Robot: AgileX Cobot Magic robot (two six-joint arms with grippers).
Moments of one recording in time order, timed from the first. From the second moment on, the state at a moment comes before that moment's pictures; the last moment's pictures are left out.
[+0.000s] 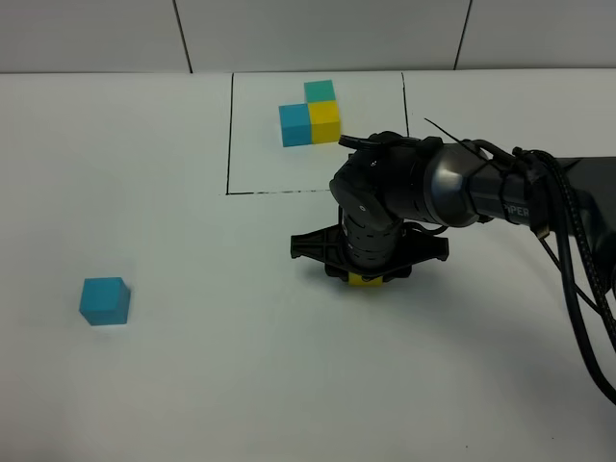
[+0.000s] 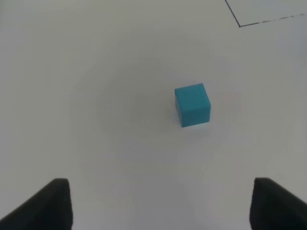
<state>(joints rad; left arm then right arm) -0.06 -0.01 -0.51 -0.03 1.06 0.13 0.69 2.12 -1.38 -0.23 0.75 0.88</state>
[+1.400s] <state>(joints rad) -0.06 -0.01 -0.51 -0.03 1.06 0.13 0.67 2.18 -1.46 -0.24 0.78 0.84</state>
